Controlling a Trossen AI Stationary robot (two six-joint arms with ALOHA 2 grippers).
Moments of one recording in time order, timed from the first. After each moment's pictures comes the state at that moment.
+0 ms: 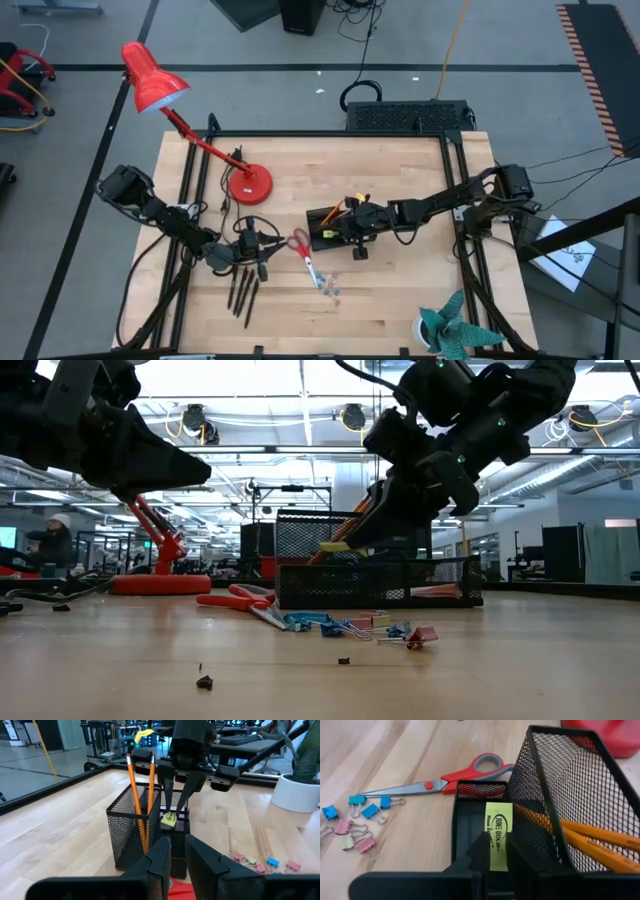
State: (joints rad) left arm -0.58 1.52 0.30 0.99 -0.84 -0.24; right arm 0.07 1.66 0.73 0.29 0.00 -0.12
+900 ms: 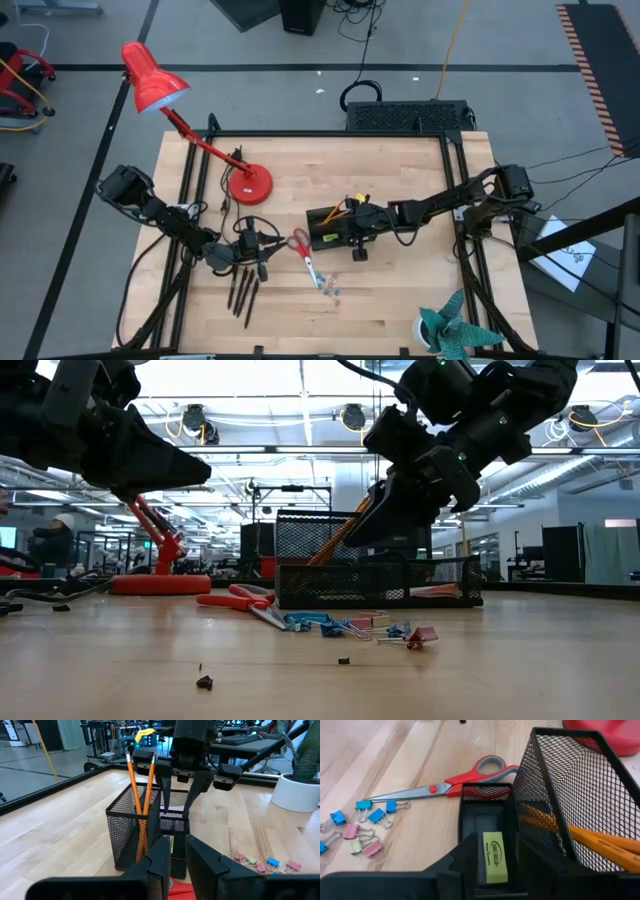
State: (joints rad) left arm -0.58 1.52 0.30 0.99 -0.84 -0.24; right arm 0.08 1.66 0.73 0.30 0.00 -0.09
